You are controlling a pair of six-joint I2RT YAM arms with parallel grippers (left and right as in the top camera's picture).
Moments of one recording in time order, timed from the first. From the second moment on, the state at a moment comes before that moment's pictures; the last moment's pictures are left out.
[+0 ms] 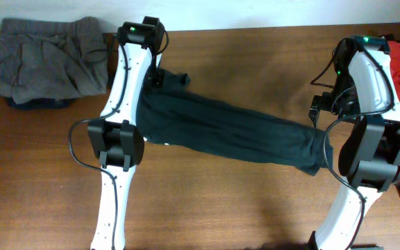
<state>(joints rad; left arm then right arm) -0.22 2.69 2.79 -1.68 -0.17 -0.05 -0.20 2.18 1.94 -1.65 0.15 0.27</state>
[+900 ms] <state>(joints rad) -0.20 2.59 2.79 -1.63 -0.13 -0.05 -0.20 2.18 1.94 -1.62 0.15 0.27</state>
